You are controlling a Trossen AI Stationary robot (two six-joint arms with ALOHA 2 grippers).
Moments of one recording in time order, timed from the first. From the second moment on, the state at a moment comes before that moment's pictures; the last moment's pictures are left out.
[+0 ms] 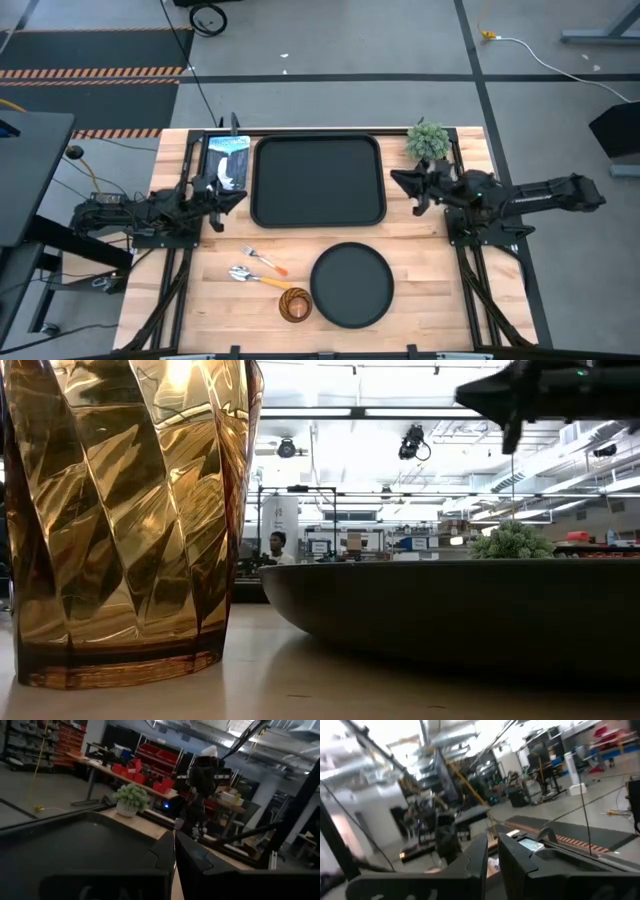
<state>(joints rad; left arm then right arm) -0.03 0.01 0.01 0.15 -0.33 -0.35 -0.02 0.59 0.24 0.56 0.29 0.28</state>
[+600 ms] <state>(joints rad) -0.03 0.01 0.01 0.28 -0.29 -0.27 -0.03 1.05 0.53 0.58 0.16 0.31</state>
